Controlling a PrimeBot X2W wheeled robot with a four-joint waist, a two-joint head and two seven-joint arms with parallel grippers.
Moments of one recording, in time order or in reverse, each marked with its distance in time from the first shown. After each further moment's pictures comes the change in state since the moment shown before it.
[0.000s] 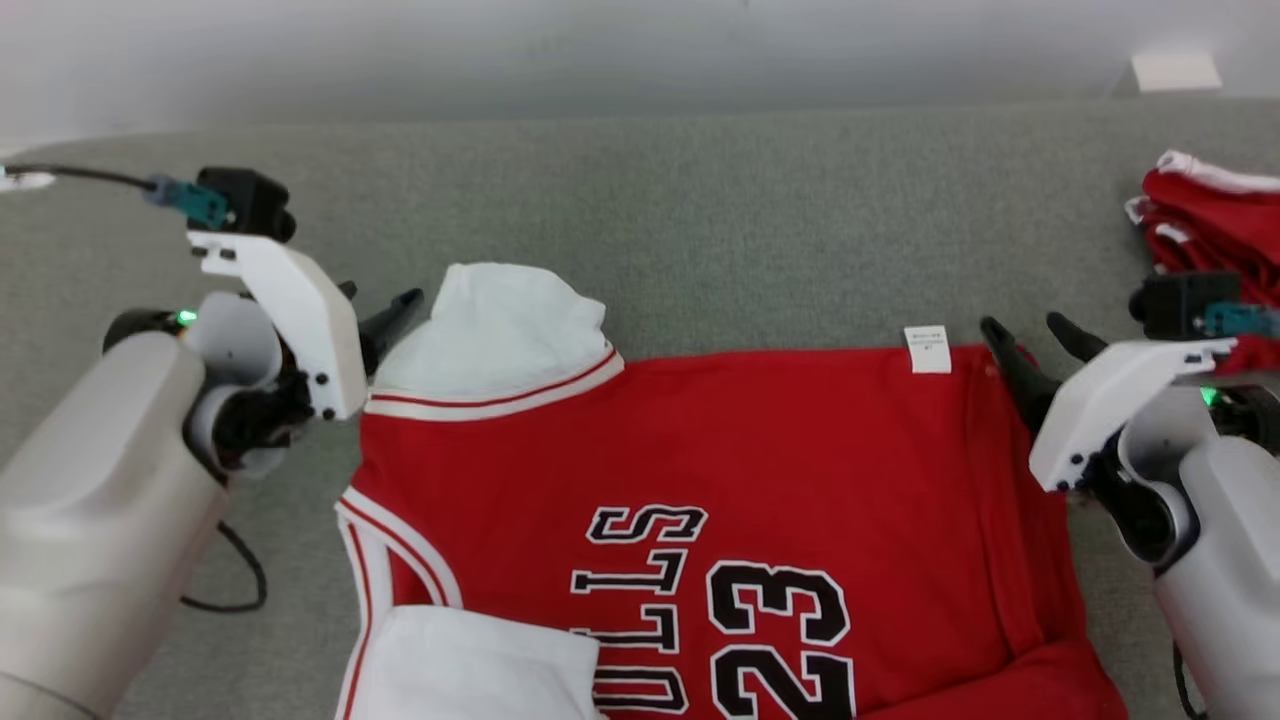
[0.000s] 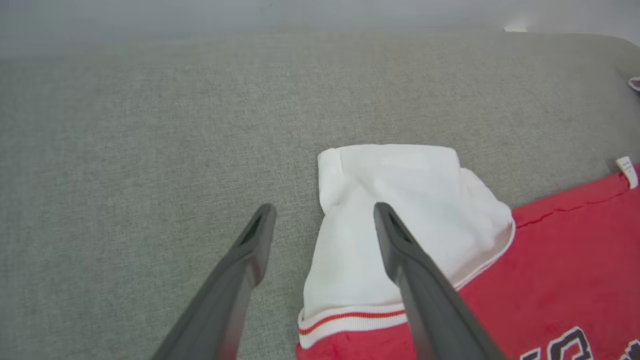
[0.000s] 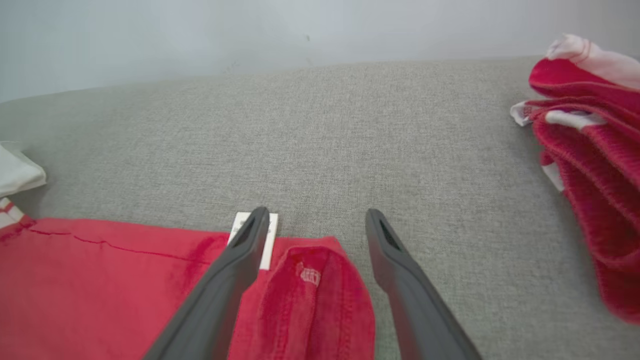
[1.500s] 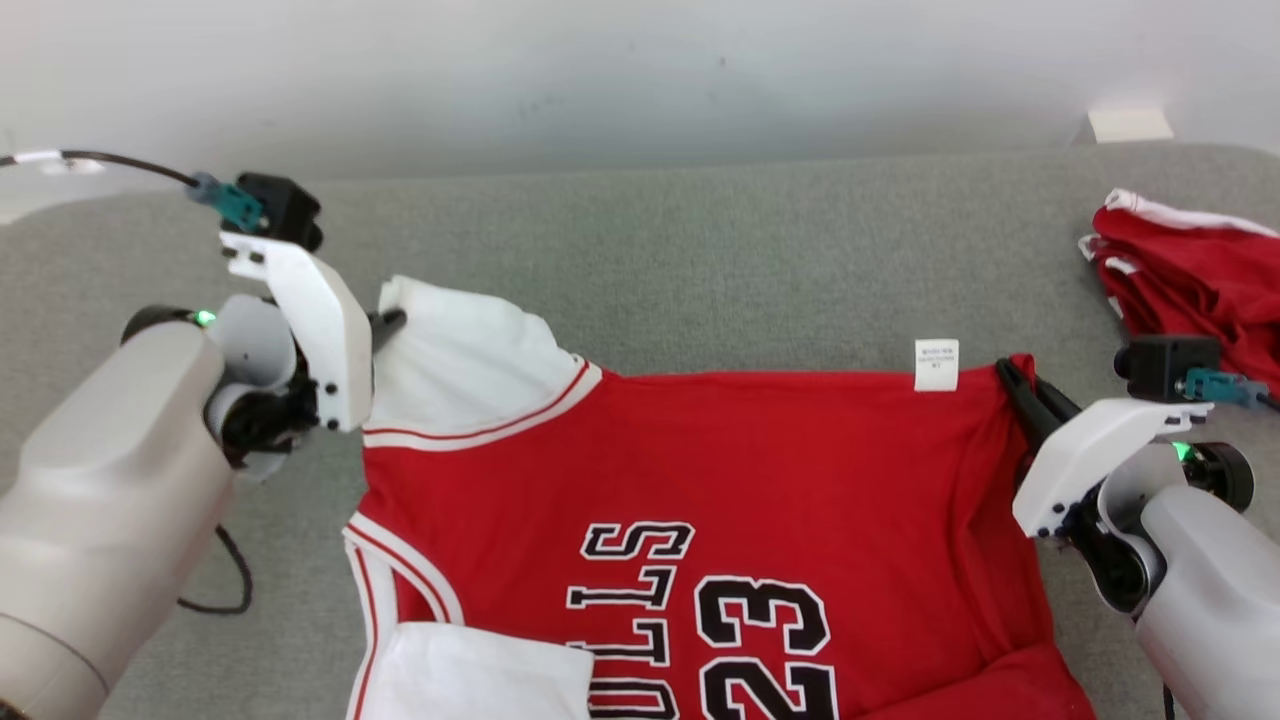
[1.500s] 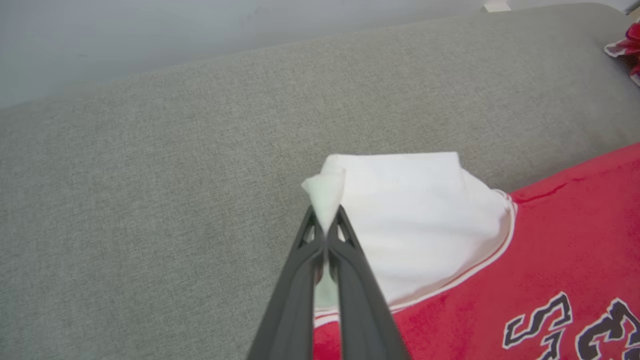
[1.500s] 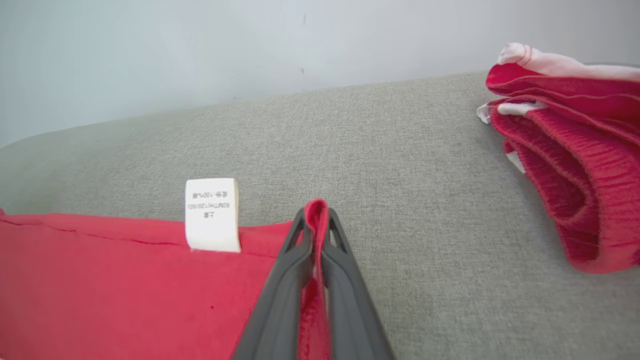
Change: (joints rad) left arm -0.161 -0.026 -0.281 0.243 -0.139 -0.055 -0.051; right arm -0.116 -0.023 0.405 0.300 0.351 0.000 -0.318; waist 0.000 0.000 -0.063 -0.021
